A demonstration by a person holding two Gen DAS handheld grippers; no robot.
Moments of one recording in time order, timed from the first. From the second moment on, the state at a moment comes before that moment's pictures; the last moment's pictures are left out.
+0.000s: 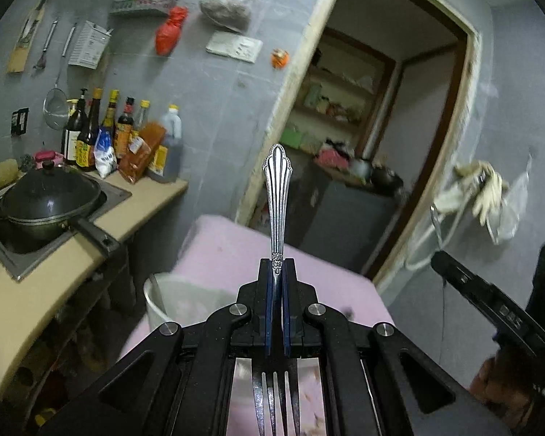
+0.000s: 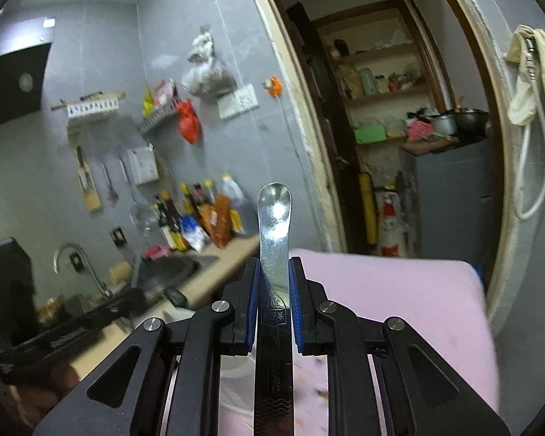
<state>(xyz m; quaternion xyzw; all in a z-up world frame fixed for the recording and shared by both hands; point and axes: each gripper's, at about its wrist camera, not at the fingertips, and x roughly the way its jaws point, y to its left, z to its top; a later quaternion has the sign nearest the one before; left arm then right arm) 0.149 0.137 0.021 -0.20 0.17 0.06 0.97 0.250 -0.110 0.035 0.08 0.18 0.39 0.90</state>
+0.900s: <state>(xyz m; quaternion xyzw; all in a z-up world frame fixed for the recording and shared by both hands) 0.195 0.193 -0.020 -0.14 0.07 0.10 0.98 0.280 -0.027 -0.005 0.14 0.15 0.39 0.90</state>
